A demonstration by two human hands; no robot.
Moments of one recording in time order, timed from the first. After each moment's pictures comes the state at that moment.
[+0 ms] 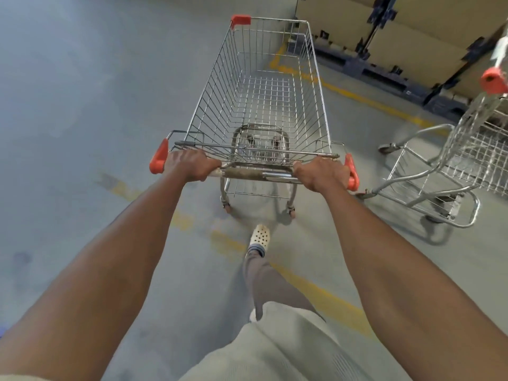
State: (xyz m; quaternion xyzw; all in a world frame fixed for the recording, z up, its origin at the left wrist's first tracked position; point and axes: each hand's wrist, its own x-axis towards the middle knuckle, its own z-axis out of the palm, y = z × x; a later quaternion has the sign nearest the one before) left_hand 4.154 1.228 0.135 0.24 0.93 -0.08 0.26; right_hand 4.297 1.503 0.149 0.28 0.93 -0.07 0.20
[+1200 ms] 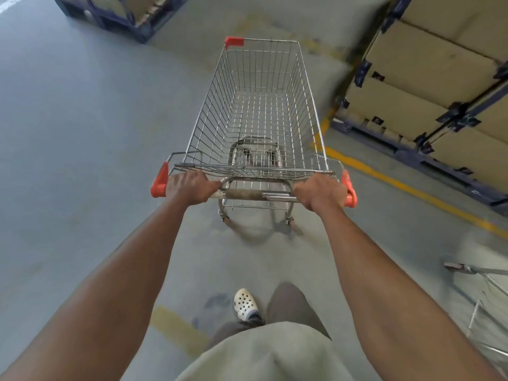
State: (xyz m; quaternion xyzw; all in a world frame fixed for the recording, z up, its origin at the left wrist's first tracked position) left_hand 3.452 1.202 0.130 0.15 0.96 -0.02 0.23; right_hand 3.567 1.478 0.149 0.29 0.94 -0.10 0.16
